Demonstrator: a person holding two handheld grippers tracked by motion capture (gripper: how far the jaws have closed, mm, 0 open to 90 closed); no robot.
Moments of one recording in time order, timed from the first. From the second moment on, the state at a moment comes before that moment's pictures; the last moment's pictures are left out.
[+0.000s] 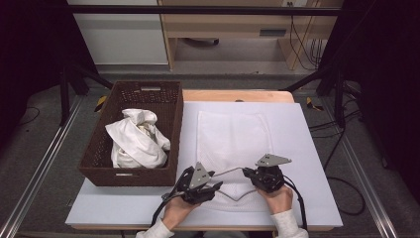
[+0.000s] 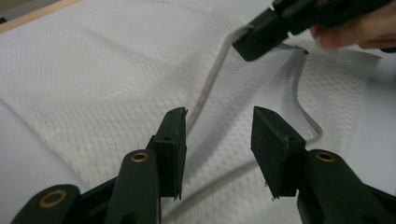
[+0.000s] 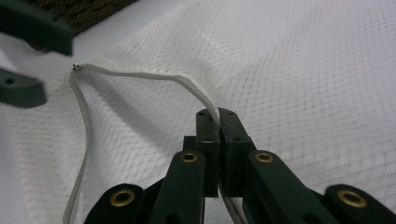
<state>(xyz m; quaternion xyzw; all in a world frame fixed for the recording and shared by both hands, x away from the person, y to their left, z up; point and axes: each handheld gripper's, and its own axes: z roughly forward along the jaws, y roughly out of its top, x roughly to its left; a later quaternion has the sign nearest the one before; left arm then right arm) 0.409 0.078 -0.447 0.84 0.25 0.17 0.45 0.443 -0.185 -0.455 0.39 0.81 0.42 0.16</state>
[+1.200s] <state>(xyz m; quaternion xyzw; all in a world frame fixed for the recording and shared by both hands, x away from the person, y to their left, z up) 0.395 0.084 -0.487 0.87 0.25 0.13 0.41 0.435 -0.197 -0.413 0.37 0.74 0.52 0.21</state>
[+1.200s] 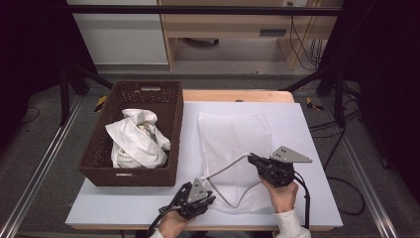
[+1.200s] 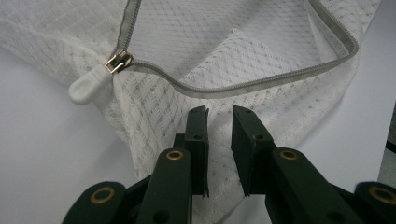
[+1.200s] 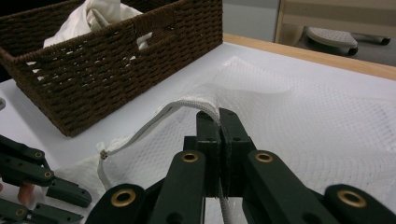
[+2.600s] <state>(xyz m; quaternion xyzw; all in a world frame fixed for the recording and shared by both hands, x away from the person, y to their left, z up) 0.468 0.260 -0.337 0.72 0.43 0.32 0.43 0.436 -0.199 -0.418 0.38 0.75 0.50 0.20</state>
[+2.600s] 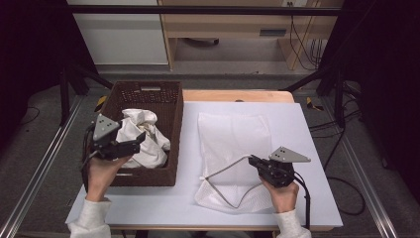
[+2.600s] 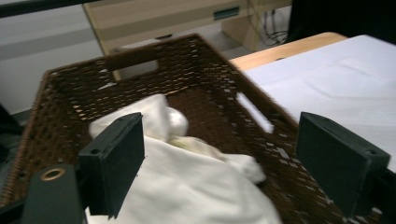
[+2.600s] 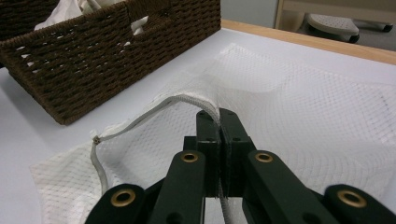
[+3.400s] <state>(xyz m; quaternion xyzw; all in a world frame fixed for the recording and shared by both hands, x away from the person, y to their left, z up) 0.551 0.248 -0.407 0.83 0.44 0.26 0.24 0.439 -0.194 -0.422 0.38 0.76 0.49 0.19</state>
